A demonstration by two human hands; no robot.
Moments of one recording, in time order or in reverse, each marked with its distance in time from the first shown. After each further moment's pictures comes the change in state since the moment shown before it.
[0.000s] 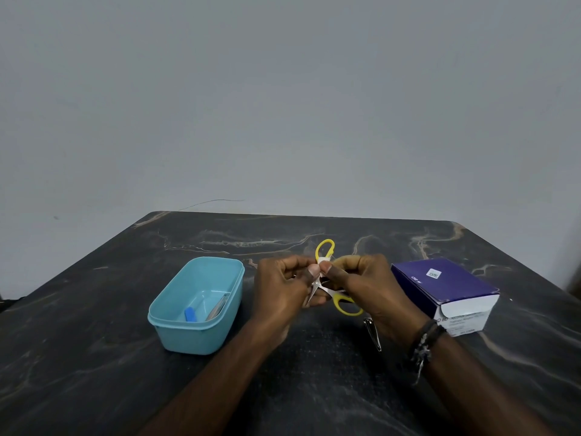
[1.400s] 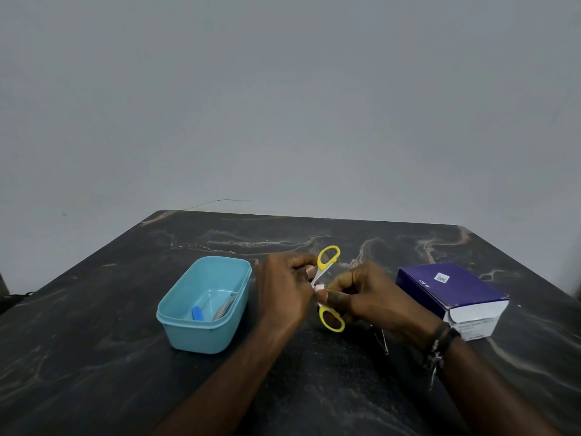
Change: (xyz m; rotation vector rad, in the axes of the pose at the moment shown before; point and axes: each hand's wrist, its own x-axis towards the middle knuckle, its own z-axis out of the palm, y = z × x) left_hand 0.003 0.003 -0.004 0.427 0.173 0.249; right_hand -0.003 -0.004 -0.005 -0.306 -0.342 -0.012
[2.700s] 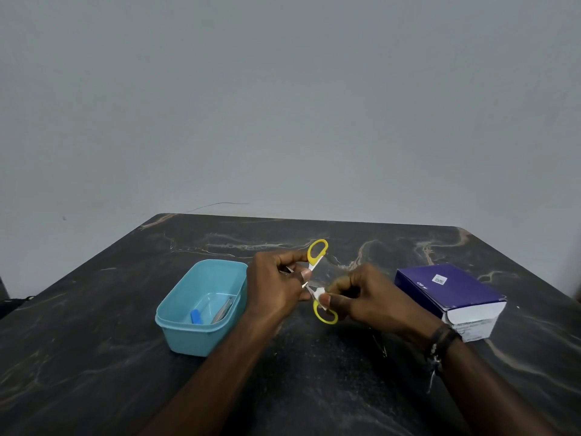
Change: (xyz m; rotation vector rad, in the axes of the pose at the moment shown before) left_hand 0.008 0.001 -0.010 -0.189 -0.062 -0.152; right_hand 0.005 0.014 -0.008 -0.203 -0.006 -0.099
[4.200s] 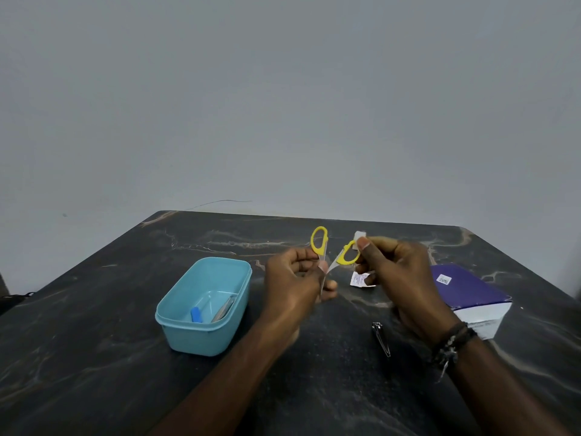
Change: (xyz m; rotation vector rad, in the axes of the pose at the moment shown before) left_hand -0.014 0.015 0.016 -0.341 -0.033 -0.186; right_hand 0.002 -0.010 -0.010 0.441 0.613 0.023
